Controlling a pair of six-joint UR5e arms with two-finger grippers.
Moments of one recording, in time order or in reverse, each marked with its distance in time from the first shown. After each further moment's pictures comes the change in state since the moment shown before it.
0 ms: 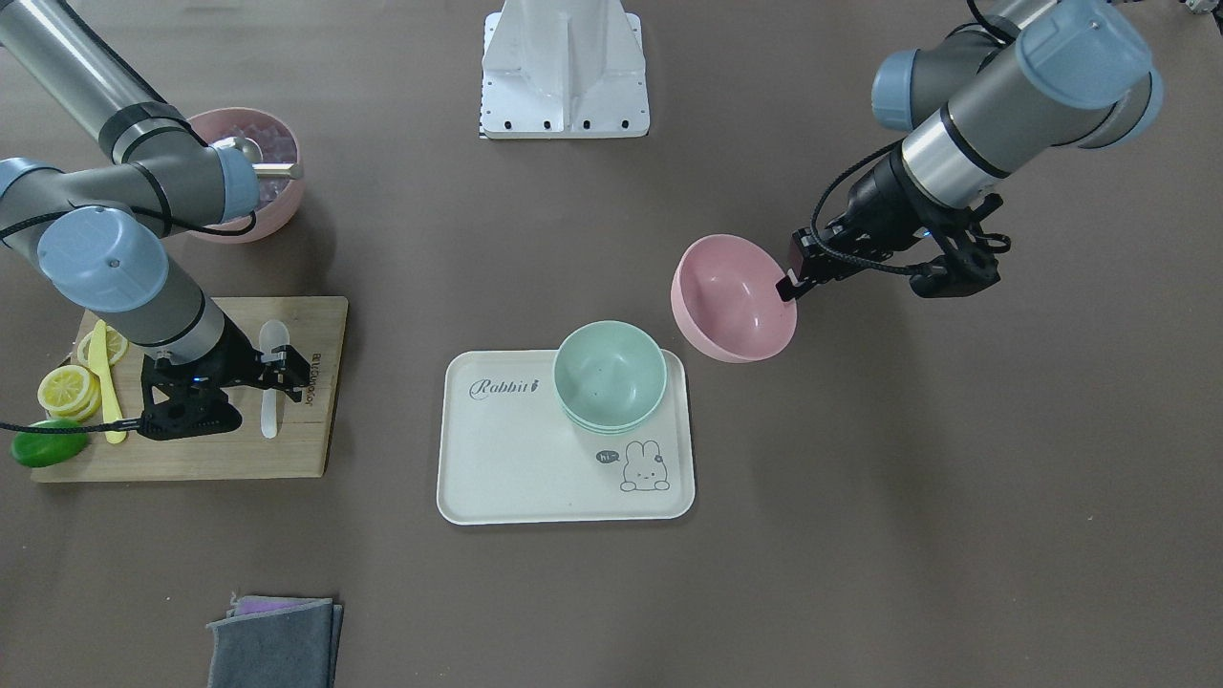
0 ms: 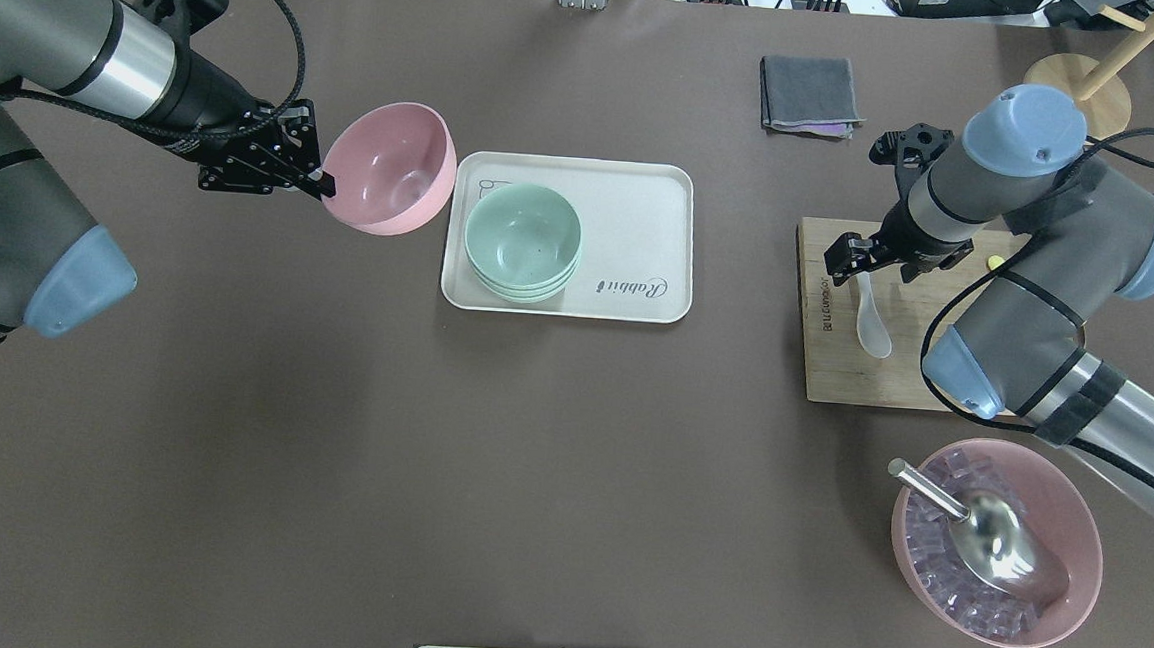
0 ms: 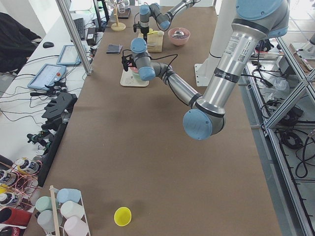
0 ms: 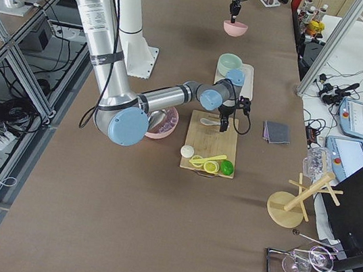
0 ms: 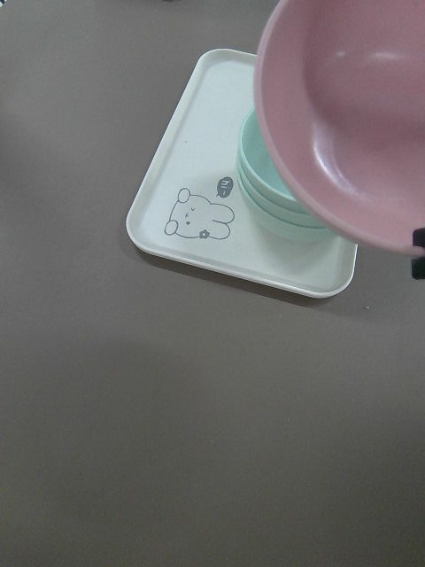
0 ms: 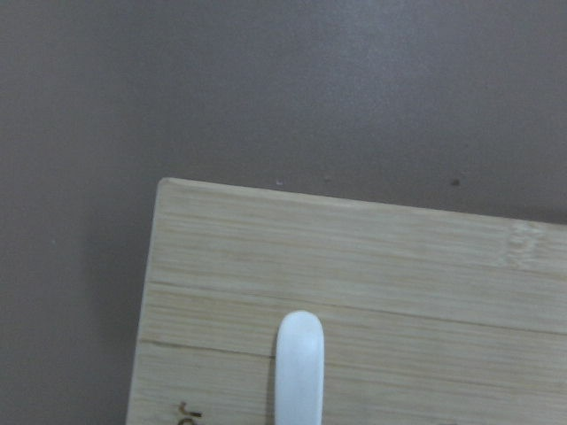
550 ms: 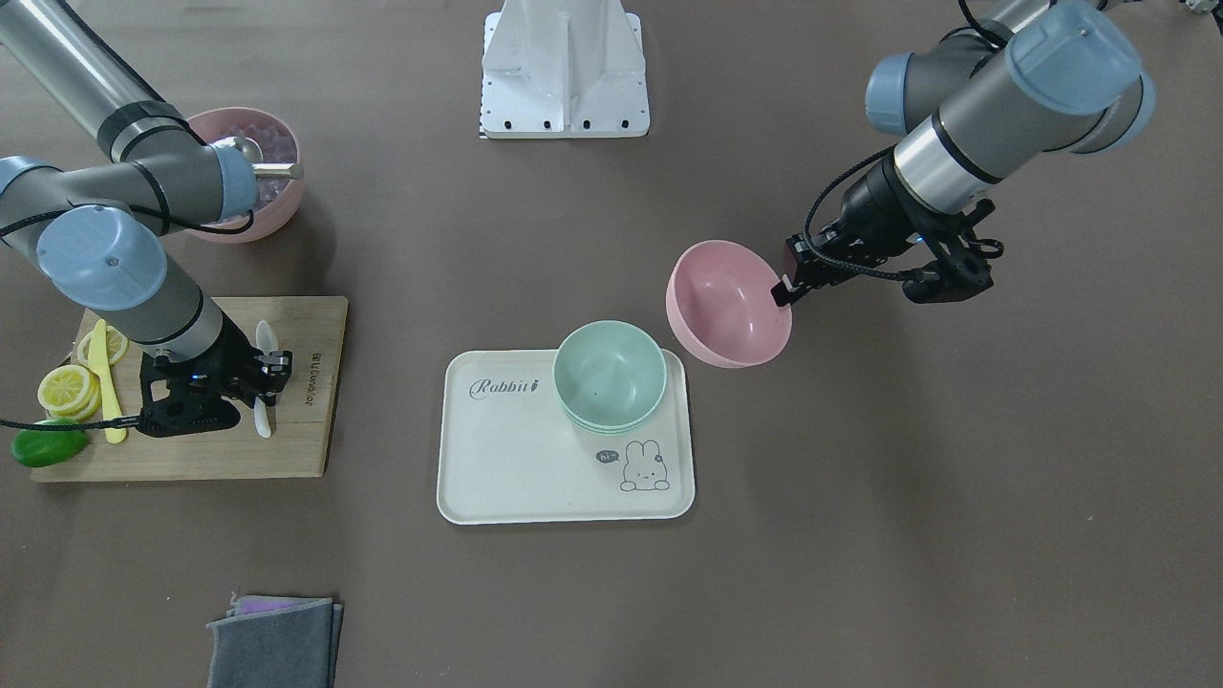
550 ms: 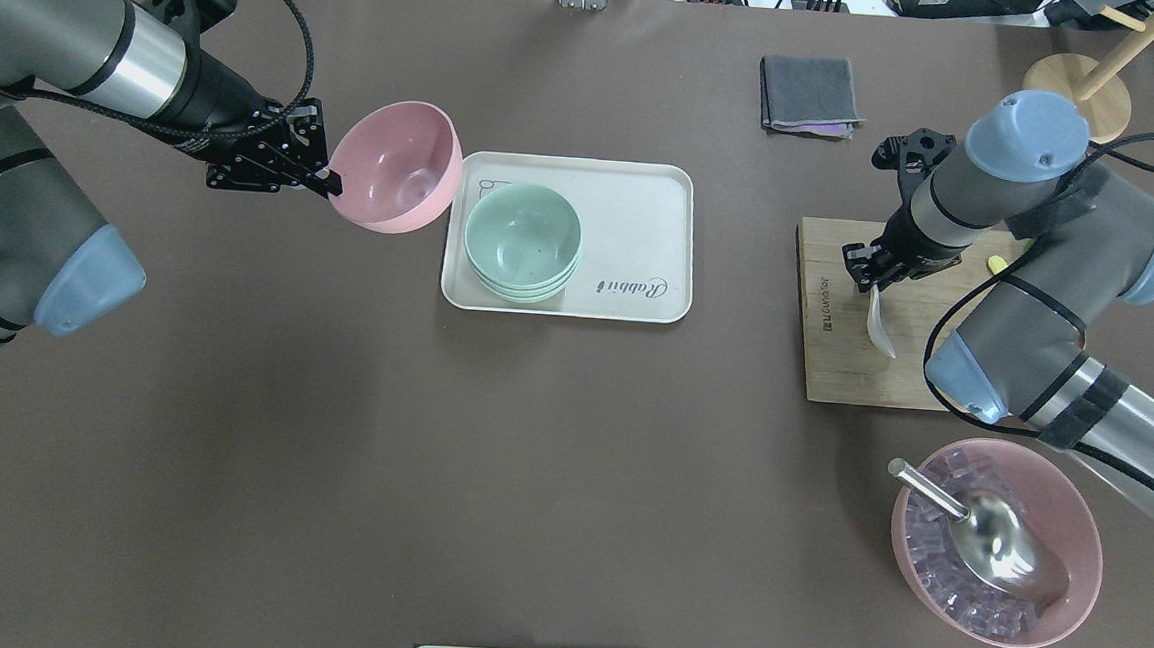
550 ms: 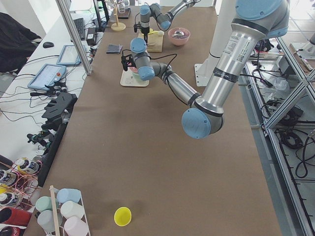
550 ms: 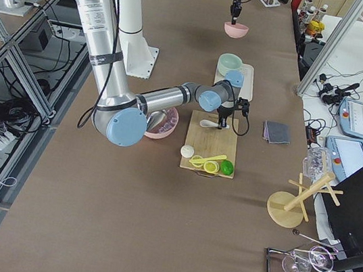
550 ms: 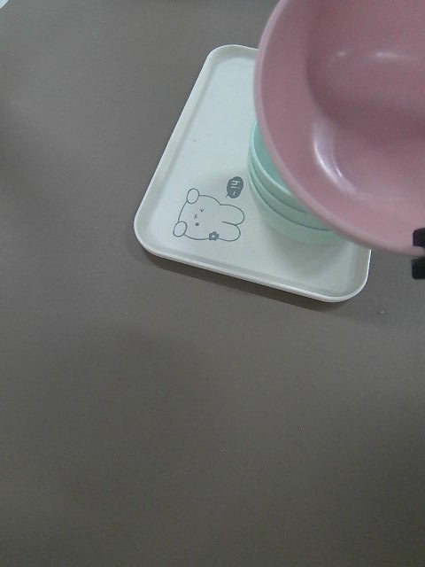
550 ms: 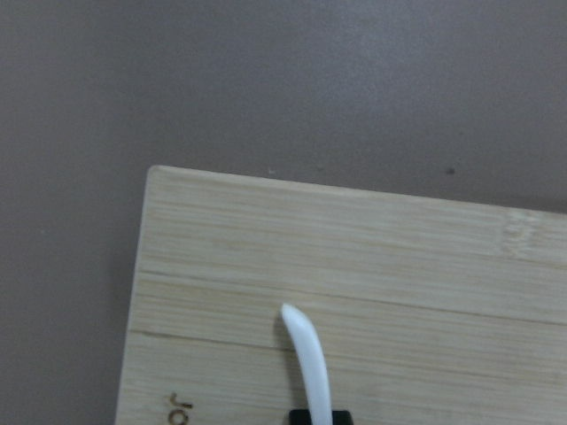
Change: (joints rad) left arm 0.004 -0.010 0.007 0.000 0.006 0.000; right arm -0.003 -0.009 0.006 0.002 -0.001 0.003
